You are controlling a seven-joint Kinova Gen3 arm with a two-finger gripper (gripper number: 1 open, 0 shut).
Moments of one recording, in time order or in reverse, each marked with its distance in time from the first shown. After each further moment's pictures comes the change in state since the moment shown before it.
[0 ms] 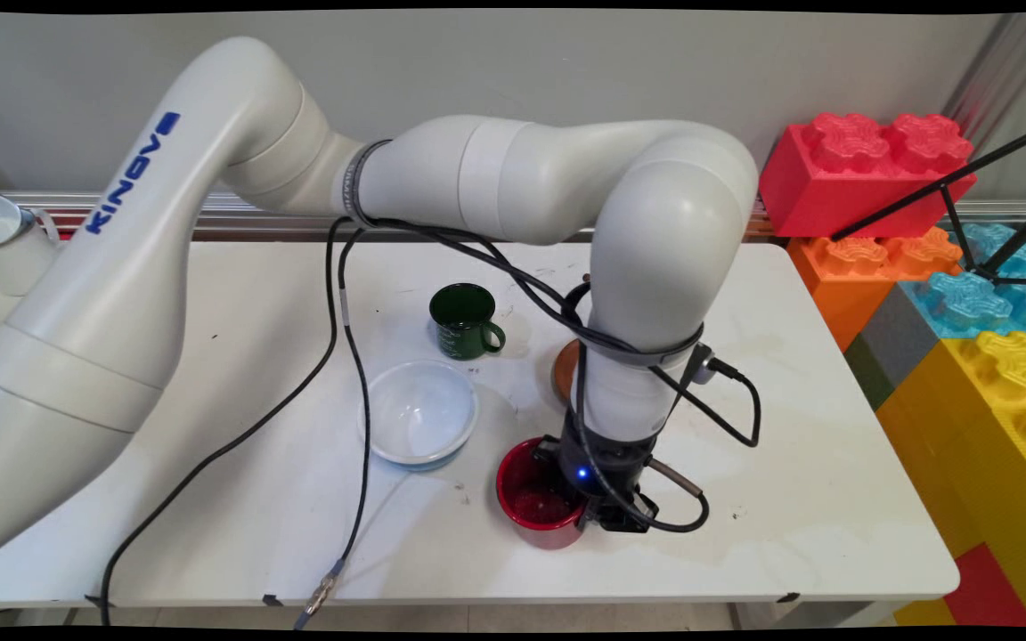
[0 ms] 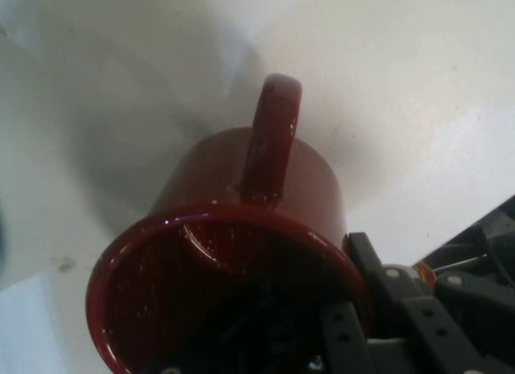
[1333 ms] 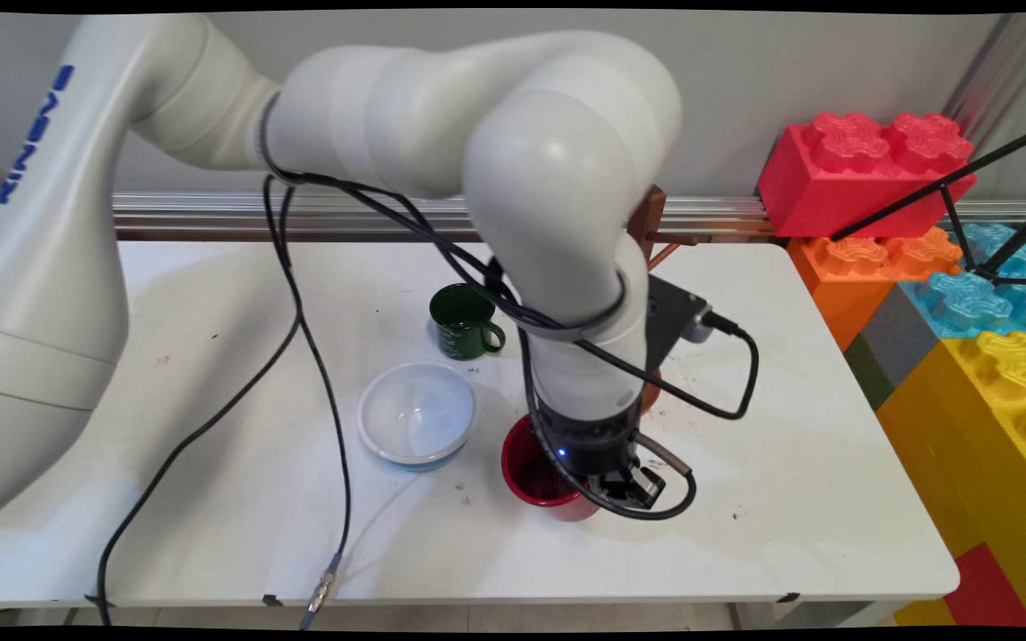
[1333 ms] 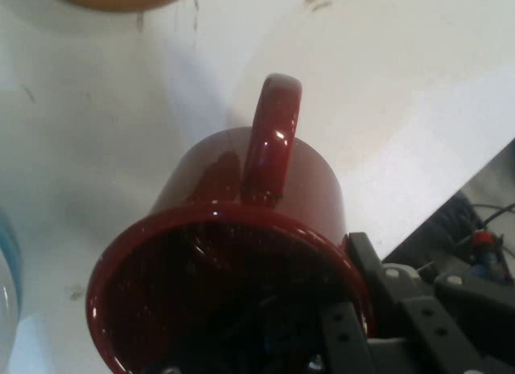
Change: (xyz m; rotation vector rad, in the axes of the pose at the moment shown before) arm -0.043 -0.021 -0.048 -0.080 0.187 0.043
